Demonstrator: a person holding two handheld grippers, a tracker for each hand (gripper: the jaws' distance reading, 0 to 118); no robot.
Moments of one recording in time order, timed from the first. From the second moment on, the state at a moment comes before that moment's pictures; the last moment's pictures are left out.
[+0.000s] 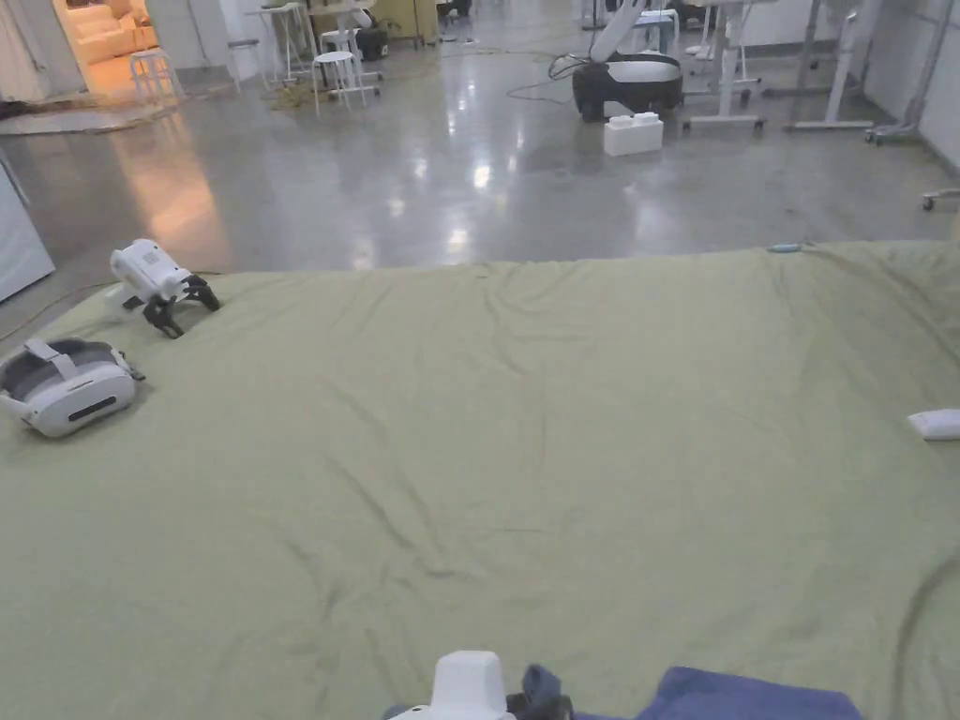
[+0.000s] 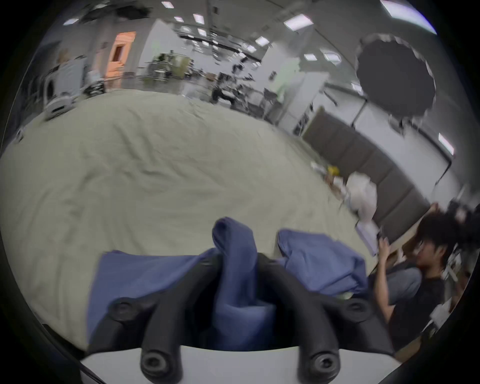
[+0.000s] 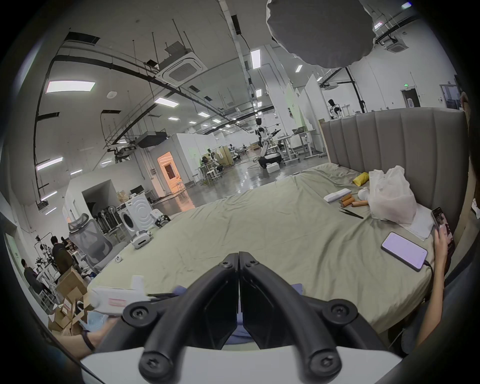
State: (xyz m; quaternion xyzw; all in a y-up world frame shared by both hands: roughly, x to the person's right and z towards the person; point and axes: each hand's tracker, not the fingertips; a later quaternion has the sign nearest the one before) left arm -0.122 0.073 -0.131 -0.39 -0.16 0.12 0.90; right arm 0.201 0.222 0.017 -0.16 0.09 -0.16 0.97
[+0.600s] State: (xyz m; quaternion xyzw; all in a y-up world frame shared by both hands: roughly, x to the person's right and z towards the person) left arm -0.135 0.012 -0.132 -0.43 -0.18 0.32 0.82; right arm 0.230 0.198 0.031 -0.19 0.07 -0.19 0.96
